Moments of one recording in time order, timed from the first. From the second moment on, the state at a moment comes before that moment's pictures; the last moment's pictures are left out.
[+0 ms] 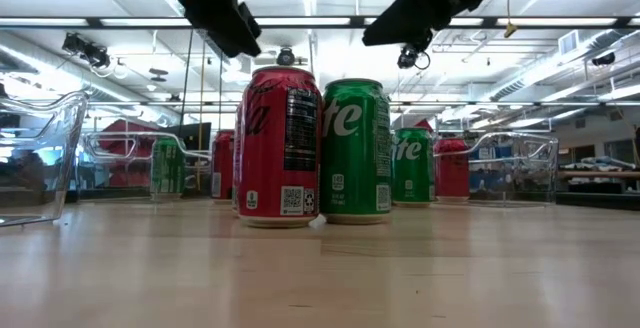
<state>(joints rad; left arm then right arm) 0.03 1.29 1.05 -0.56 0.13 0.09 0.00 1.30 0.88 -0.06 0.05 0.05</state>
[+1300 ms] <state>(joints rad) -0.05 1.49 1.13 -0.61 0.04 -0.06 0.00 1.31 0.89 -0.06 0.05 0.00</state>
